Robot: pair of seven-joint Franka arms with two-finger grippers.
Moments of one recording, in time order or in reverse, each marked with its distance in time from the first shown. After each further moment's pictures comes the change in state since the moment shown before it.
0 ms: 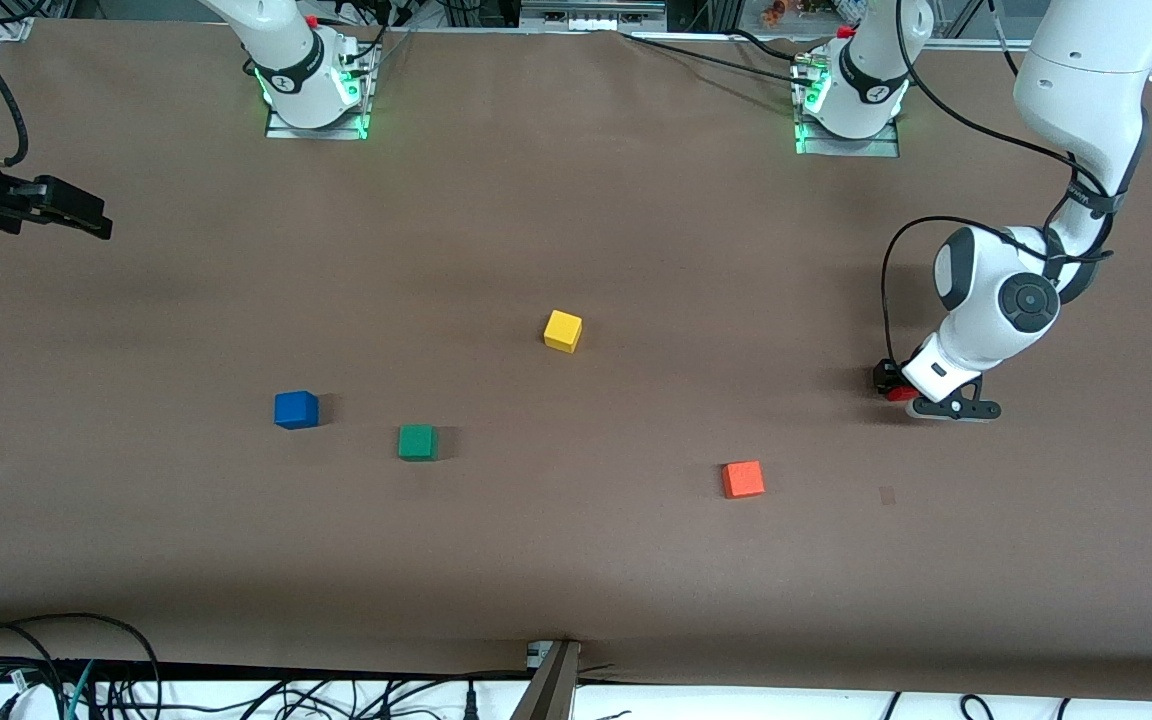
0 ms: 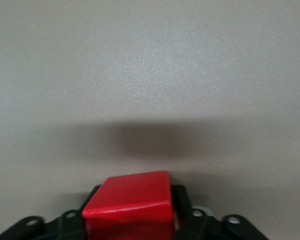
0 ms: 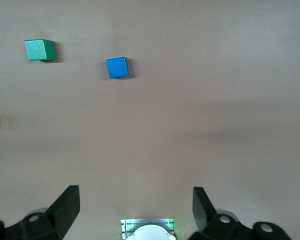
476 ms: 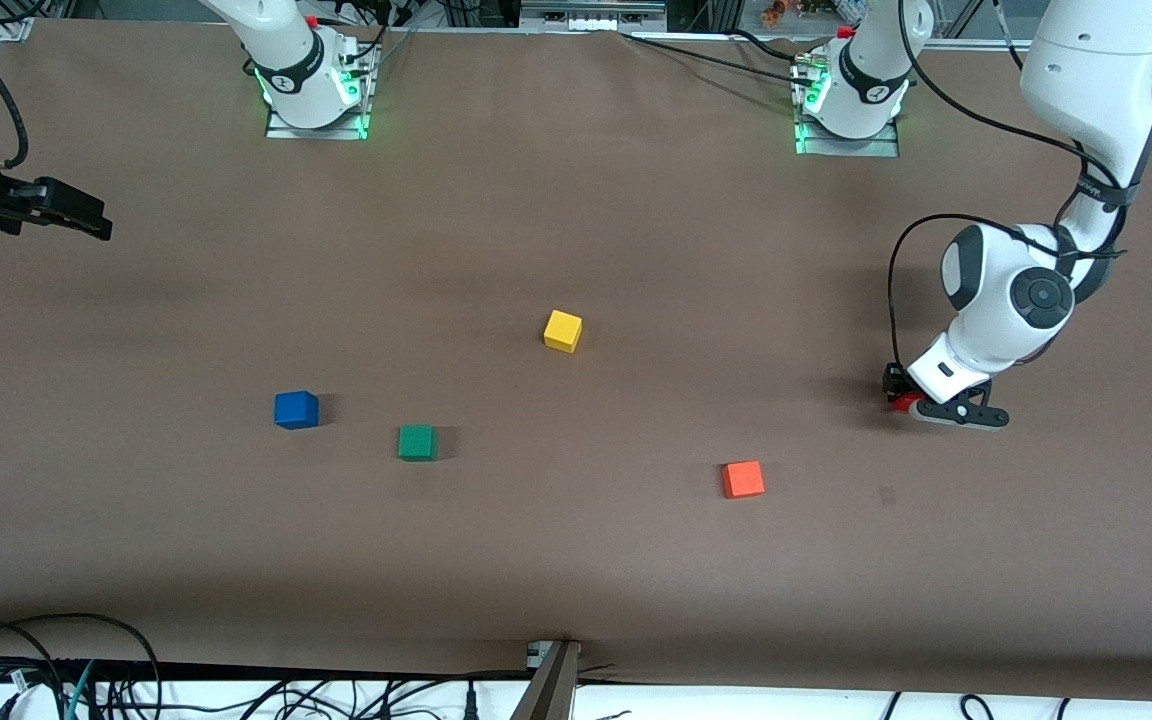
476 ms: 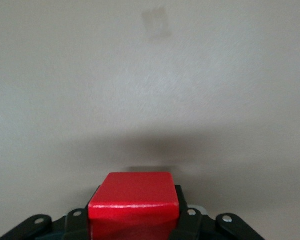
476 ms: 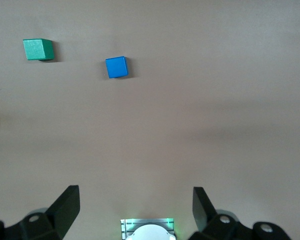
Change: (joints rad) left arm 0.000 -0.049 -0.022 0.067 0.001 -0.074 0.096; right arm -0.001 0.009 -0.001 0.000 0.000 0.000 0.000
